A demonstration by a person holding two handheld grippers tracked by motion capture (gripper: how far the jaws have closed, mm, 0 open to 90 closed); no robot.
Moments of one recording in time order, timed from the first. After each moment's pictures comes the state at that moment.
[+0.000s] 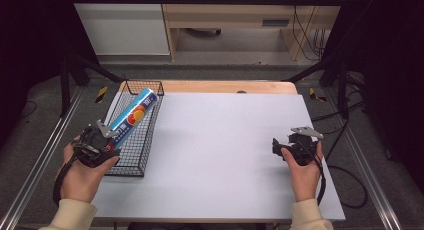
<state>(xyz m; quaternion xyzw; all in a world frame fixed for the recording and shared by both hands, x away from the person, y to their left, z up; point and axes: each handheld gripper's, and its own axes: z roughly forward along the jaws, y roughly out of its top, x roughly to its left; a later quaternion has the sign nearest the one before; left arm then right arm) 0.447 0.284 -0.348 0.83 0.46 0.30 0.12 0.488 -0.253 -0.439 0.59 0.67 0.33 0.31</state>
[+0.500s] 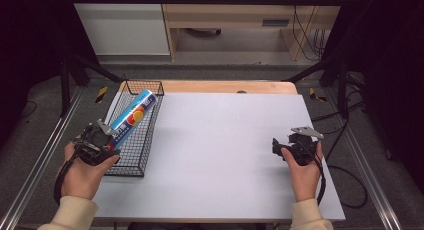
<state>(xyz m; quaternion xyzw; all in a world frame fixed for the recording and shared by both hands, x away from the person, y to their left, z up) 0.453 0.285 -0.349 0.83 0.47 0.29 0.11 0.488 -0.253 -0.439 0.59 0.66 0.33 0.31</state>
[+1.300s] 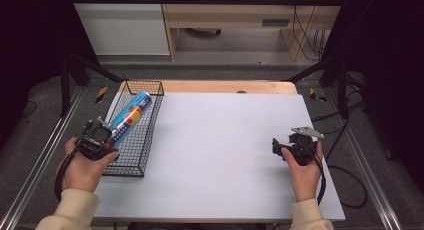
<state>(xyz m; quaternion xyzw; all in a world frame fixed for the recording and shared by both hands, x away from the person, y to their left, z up) 0.469 0.289 -0.350 0.83 0.49 0.26 0.07 0.488 -0.253 -0.439 0.60 0.66 0.34 0.31</state>
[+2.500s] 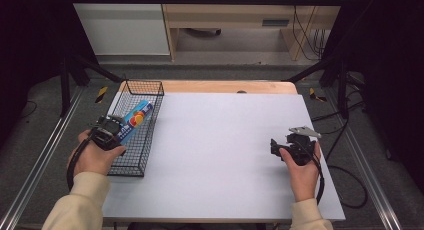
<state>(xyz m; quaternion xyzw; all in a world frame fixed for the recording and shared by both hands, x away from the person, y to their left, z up) 0.508 0.278 -0.372 0.83 0.52 0.20 0.00 0.489 -0.249 -0.440 0.59 0.67 0.33 0.30</state>
